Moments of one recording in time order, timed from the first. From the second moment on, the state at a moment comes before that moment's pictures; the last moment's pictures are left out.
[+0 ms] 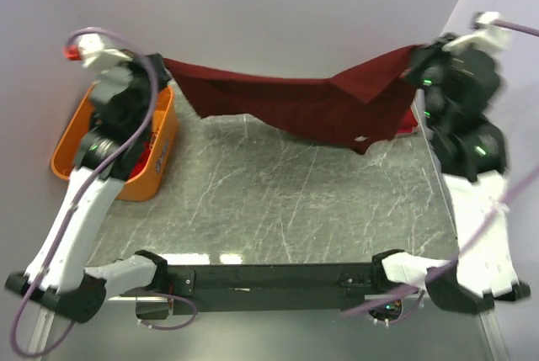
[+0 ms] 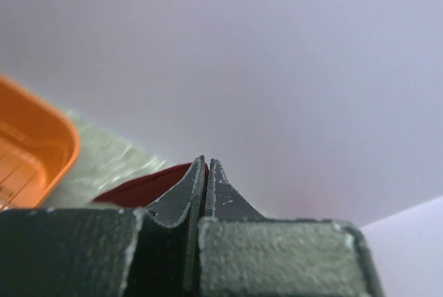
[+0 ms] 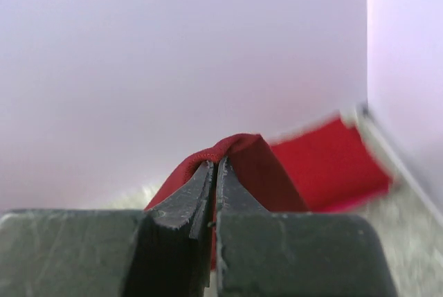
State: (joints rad) left arm -0.39 1.14 1.52 -0.30 -0.55 -0.63; right arm 0.25 1.19 1.86 -0.66 0.45 0.36
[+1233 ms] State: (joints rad) left arm -0.36 1.37 1.40 -0.24 -0.44 -0.60; right arm 0.17 1.29 1.51 -0.25 0.47 0.00
